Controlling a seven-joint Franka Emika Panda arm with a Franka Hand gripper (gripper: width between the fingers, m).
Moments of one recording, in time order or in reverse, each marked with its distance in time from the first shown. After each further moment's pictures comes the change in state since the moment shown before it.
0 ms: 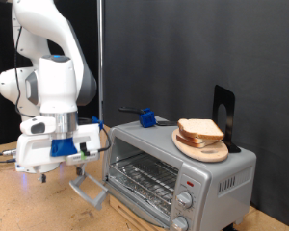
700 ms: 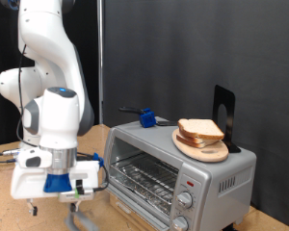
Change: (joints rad) arm -0.008 0.285 0.006 0.132 -0.075 0.119 0.204
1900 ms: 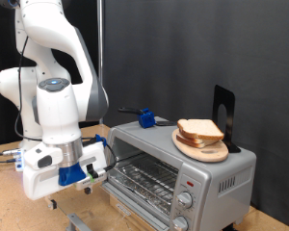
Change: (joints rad) arm -0.254 -0.090 0.300 0.036 0.438 -0.217 -0.589
